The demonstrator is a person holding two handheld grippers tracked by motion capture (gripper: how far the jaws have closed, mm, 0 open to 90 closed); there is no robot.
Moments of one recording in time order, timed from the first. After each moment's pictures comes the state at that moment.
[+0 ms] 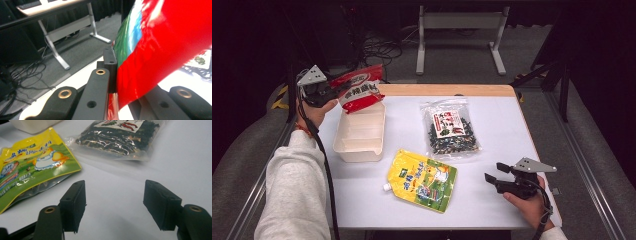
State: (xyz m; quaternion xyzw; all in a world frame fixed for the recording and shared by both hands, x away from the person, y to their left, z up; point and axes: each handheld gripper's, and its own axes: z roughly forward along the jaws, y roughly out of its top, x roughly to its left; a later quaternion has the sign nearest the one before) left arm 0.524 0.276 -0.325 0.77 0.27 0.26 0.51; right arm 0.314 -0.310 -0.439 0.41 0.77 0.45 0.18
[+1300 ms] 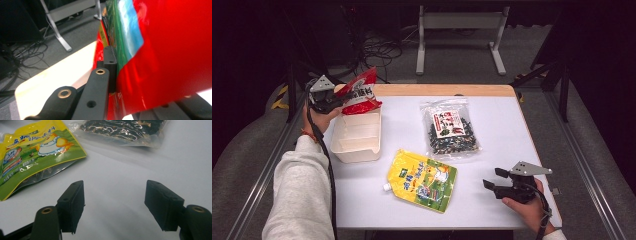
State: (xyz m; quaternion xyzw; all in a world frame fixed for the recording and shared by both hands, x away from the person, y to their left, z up) left arm 0.534 0.267 -0.364 0.79 0.32 0.24 0.45; right arm 0.310 -0.307 -0.447 0.41 0.79 0.43 0.16
